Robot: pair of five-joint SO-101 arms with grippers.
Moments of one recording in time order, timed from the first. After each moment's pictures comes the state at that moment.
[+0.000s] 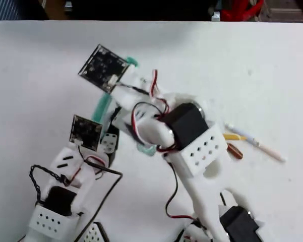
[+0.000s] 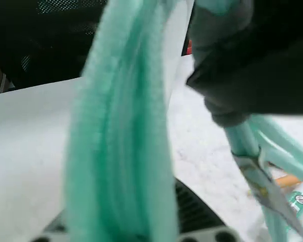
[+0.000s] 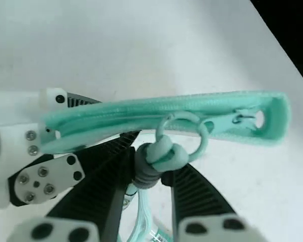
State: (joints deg) left arm 15.0 -86.7 82.4 34.9 -0.7; right arm -44.0 -17.5 -14.2 89.5 24.1
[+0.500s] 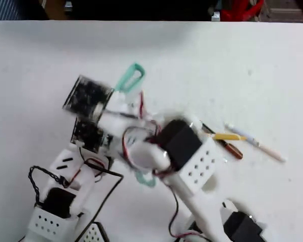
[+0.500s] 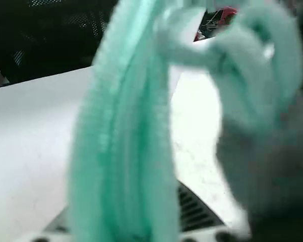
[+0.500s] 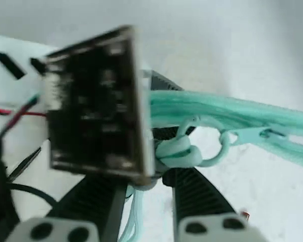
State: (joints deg) left arm 15.1 -87.7 81.8 39.3 -2.1; right arm -54.7 -20.8 -12.0 97.5 23.0
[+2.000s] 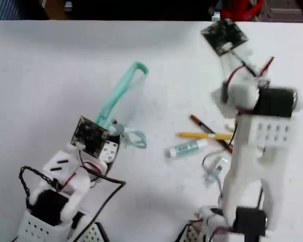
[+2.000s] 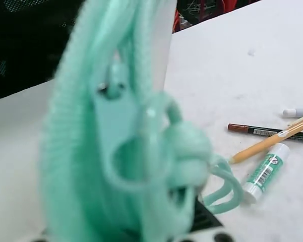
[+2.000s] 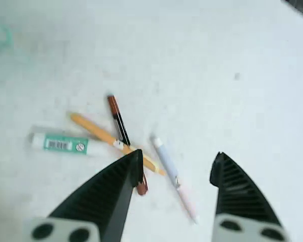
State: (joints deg) left arm 18.7 -86.8 69.4 53.8 -6.9; right arm 1.1 -16.4 -15.6 97.9 37.6
